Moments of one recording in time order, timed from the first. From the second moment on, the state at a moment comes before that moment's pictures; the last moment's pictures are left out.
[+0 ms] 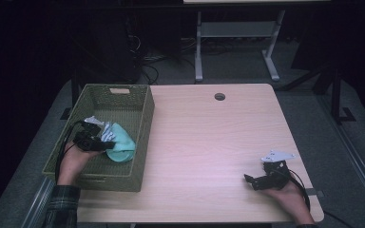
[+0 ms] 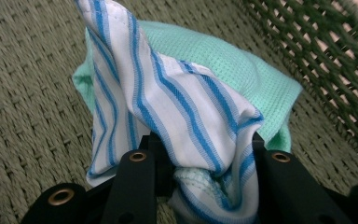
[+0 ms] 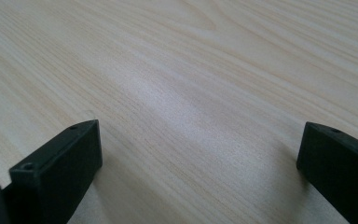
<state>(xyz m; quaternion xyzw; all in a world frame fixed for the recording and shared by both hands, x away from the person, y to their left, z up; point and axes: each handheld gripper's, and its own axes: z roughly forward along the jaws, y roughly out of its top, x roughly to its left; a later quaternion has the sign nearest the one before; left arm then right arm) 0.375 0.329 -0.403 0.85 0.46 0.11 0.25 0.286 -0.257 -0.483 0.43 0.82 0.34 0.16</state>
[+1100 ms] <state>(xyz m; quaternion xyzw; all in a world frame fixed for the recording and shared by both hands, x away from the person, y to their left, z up) 0.386 0.320 -0.428 0.87 0.46 0.04 0.16 0.286 -0.257 -0.483 0.43 0.82 0.34 0.16</state>
